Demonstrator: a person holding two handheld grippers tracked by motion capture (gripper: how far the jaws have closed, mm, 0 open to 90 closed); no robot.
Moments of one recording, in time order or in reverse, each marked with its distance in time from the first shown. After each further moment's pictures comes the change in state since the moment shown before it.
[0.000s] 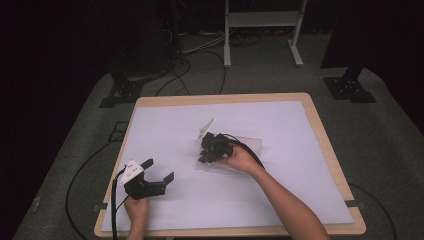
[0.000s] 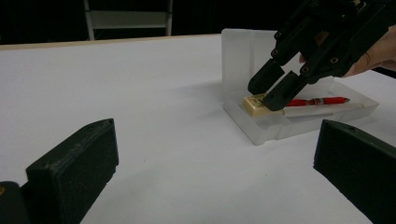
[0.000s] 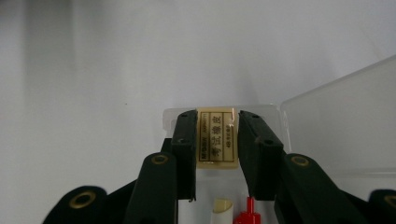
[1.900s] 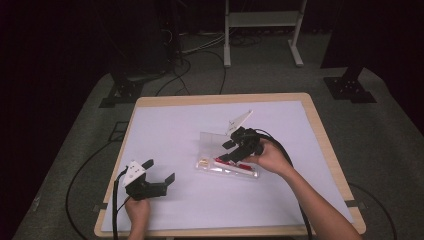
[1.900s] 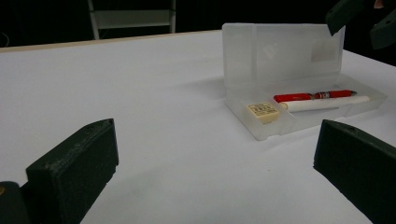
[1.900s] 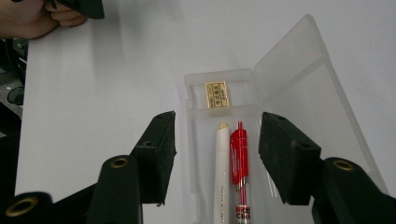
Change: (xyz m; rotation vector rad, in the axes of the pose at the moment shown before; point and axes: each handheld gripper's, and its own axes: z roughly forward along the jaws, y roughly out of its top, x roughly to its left) left arm -0.004 -0.001 0.000 0.014 0.023 0.035; right arm 0.004 -0.046 -0.092 -0.131 0.018 0.062
